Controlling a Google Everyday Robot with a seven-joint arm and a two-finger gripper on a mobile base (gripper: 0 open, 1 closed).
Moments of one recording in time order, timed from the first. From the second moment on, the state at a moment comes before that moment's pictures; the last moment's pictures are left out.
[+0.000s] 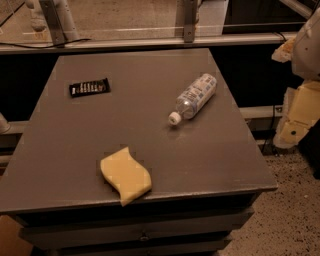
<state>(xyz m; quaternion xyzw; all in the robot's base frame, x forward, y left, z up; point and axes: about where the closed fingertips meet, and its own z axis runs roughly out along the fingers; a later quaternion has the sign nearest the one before) 0.438 -0.217 0.976 -0.60 0.78 -0.03 0.16</state>
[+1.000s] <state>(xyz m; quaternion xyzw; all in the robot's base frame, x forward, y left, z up) 0.411 -0.179 0.955 -0.68 0.72 -0.01 0.18</state>
